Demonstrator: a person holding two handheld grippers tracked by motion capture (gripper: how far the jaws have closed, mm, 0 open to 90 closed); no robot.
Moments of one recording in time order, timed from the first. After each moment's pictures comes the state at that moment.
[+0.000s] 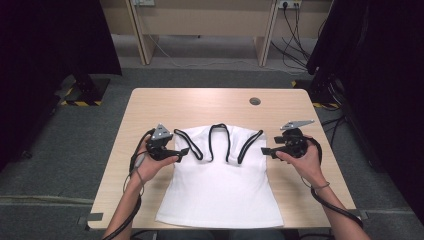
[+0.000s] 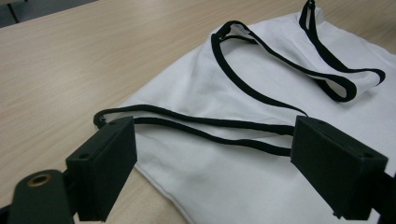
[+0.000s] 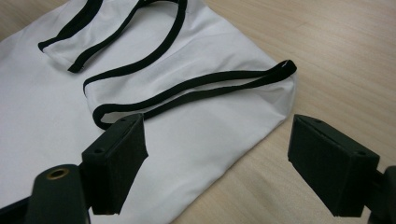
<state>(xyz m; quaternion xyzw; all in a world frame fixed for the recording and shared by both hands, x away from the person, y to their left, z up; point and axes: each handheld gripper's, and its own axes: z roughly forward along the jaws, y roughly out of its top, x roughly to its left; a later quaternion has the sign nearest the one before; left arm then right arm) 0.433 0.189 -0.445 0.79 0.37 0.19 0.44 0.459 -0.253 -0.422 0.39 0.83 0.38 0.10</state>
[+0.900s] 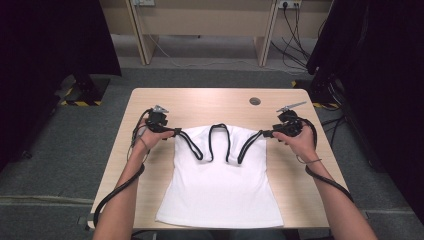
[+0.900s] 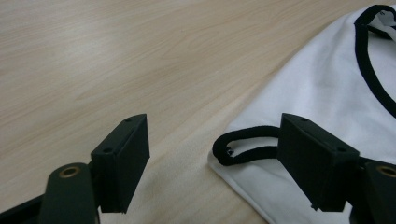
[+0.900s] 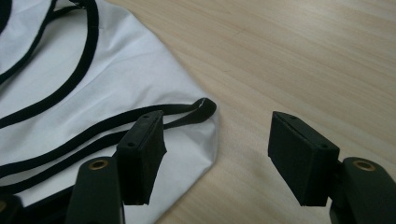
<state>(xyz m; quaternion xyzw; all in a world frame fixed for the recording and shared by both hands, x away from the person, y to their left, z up) 0.537 0.213 -0.460 0.80 0.44 0.16 0.38 0.537 -0.251 -0.428 0.44 0.83 0.32 0.09</state>
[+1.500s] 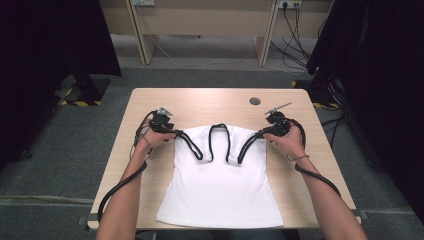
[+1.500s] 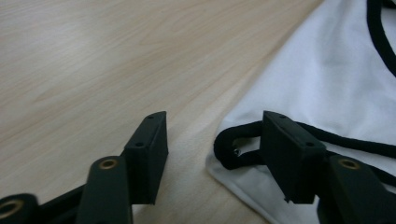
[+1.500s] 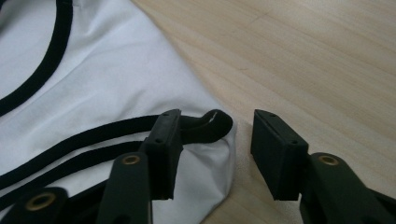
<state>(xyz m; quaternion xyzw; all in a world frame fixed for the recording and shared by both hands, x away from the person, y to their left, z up) 0.546 0.207 -0.478 0.82 0.40 0.14 0.38 0.552 -0.227 -0.451 0.44 0.85 0.28 0.09</state>
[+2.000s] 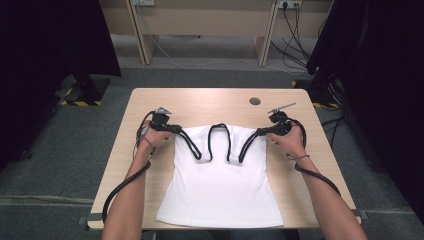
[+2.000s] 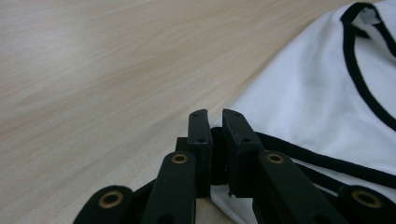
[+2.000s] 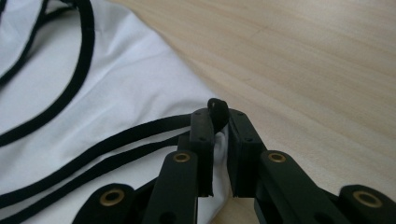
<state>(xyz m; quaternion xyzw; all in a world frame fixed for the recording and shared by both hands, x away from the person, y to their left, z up) 0.546 0.213 -0.474 0.79 0.42 0.12 0.43 0.552 -0.238 -0.447 0.45 0.82 0.33 0.06</state>
